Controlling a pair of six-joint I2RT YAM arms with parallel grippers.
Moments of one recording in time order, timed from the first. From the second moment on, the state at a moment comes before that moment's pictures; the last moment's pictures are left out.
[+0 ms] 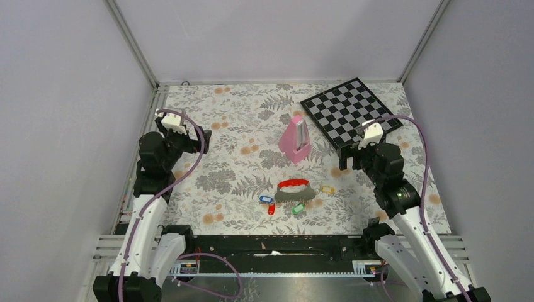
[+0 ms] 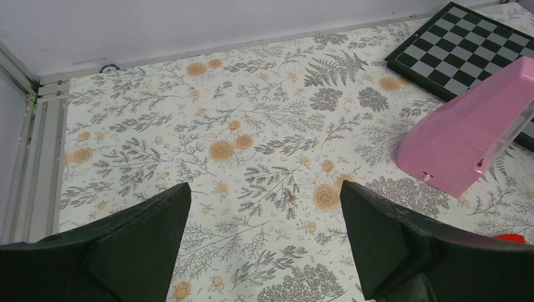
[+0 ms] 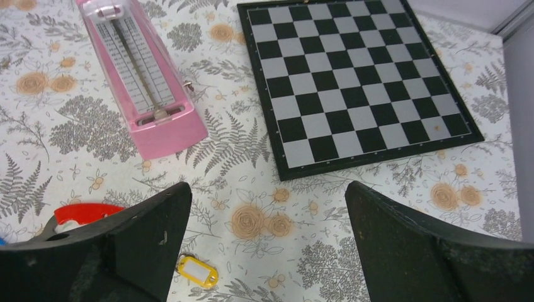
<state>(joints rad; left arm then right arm) 0.00 0.79 0.68 -0.04 0.31 0.00 0.28 0.67 0.64 -0.29 0.03 -0.09</state>
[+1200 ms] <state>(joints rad) 0.02 0.77 0.68 -0.11 0.39 0.02 0.25 0.55 0.57 -0.24 0.10 -0.17</state>
